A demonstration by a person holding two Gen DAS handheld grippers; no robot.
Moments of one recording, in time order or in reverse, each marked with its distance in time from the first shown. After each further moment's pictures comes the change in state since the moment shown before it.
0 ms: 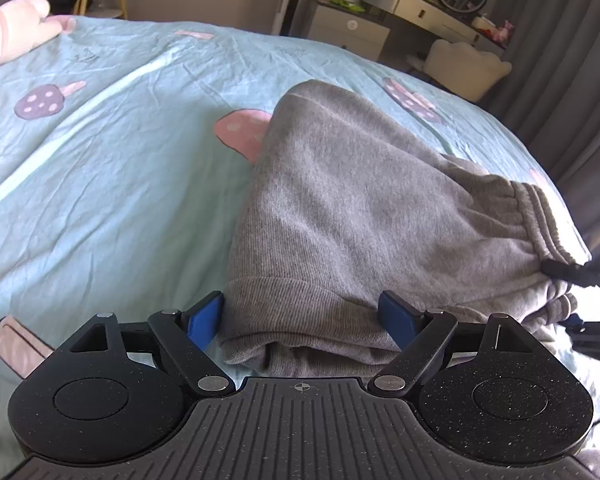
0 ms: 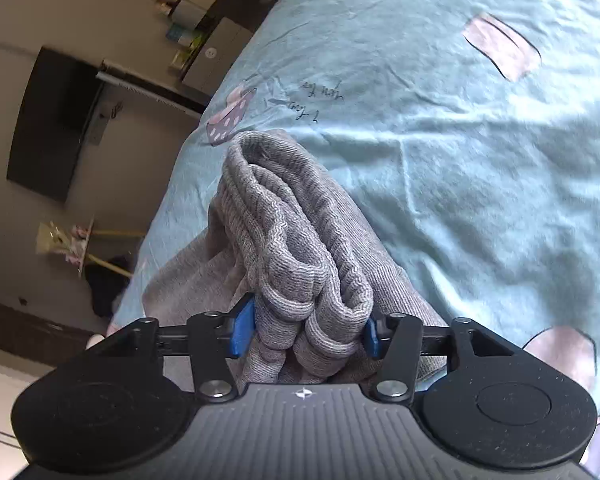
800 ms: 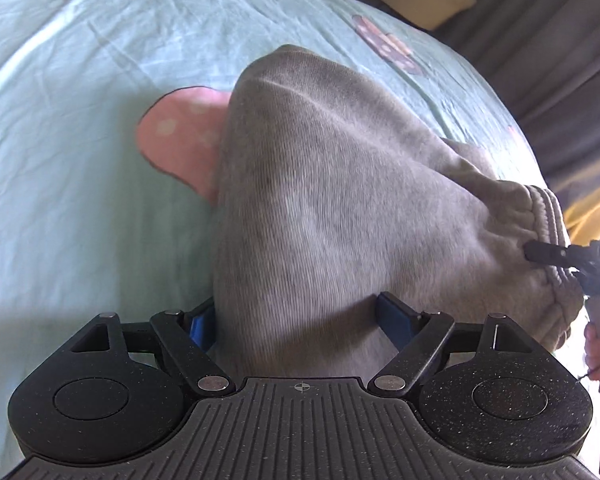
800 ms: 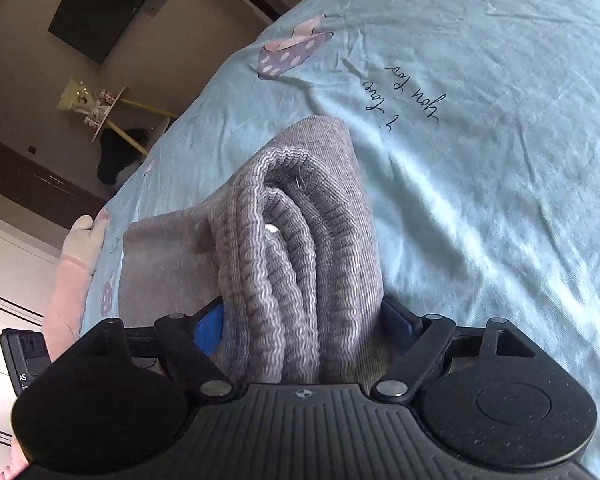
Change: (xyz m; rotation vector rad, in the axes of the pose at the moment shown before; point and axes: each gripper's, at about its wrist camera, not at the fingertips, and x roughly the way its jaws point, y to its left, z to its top) left arm 0.108 0.027 0.091 0.085 0.293 -0.218; right arm 0.081 -0.007 0.088 -0.236 0.292 0.108
